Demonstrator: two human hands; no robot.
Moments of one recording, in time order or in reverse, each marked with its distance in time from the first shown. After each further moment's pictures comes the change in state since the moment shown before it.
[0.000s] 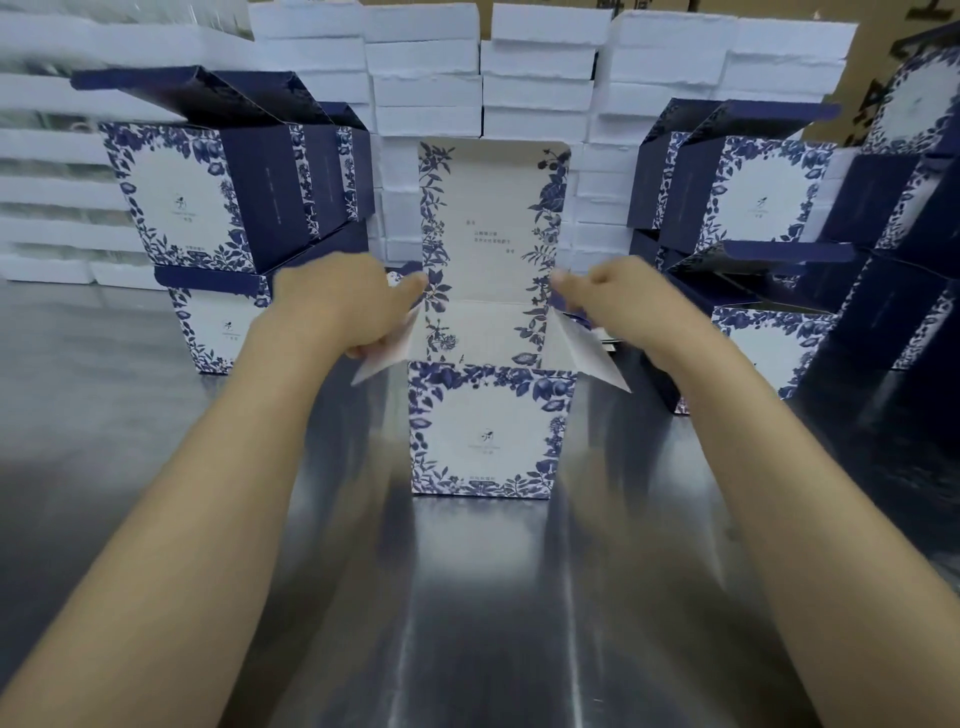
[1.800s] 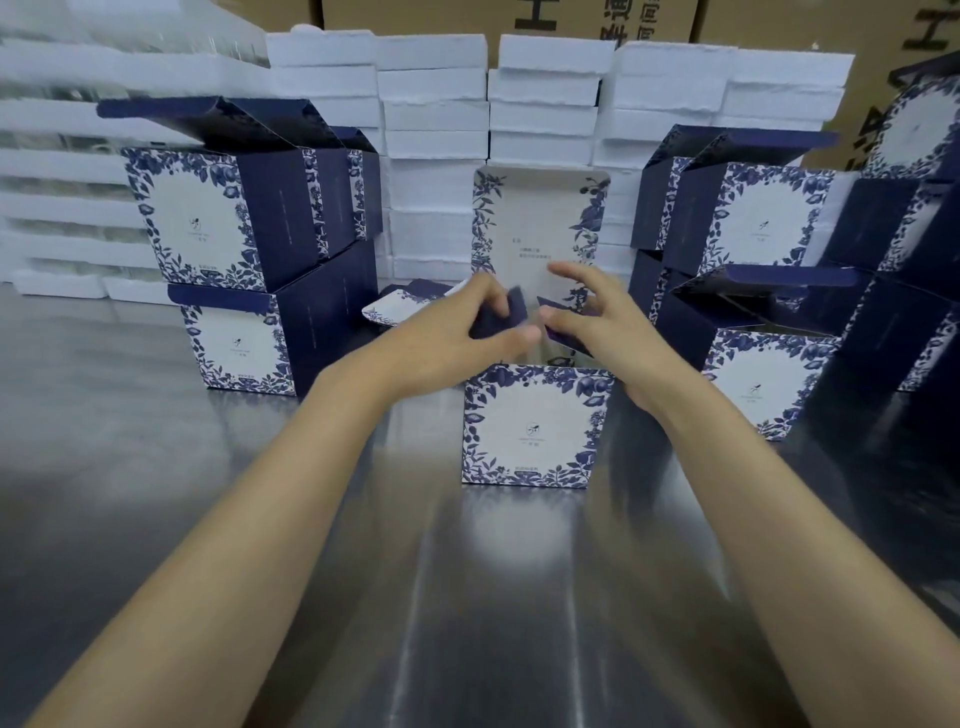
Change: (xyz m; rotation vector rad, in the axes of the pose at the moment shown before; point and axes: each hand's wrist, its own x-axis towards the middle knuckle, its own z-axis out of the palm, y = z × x) left_hand 0.002 0.028 0.034 -0.511 -0.092 0.433; right_hand 0.012 0.018 0.025 0.452 -0.018 -0.148
